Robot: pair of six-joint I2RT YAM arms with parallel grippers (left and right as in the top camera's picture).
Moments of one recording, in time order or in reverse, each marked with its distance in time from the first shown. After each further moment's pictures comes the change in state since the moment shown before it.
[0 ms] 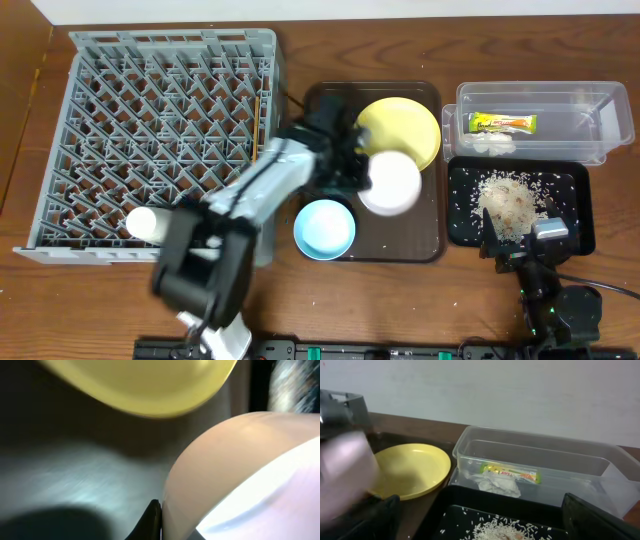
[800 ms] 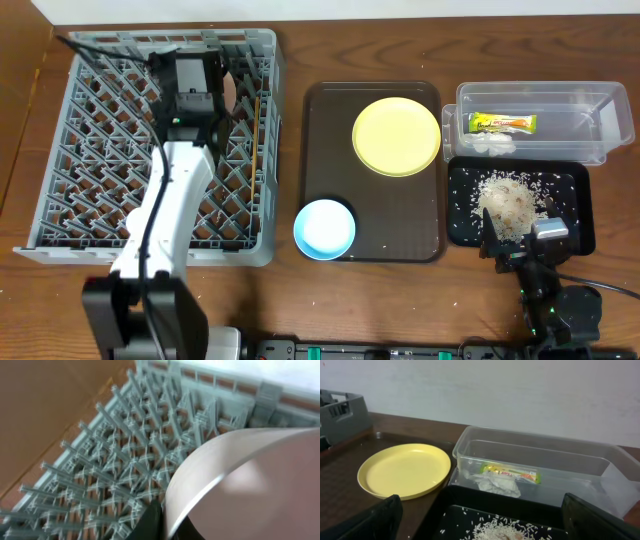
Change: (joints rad) left arm 0.407 -0.267 0.047 0.197 -1.199 0.028; right arm 0.000 0.000 0.000 0.000 0.000 0.000
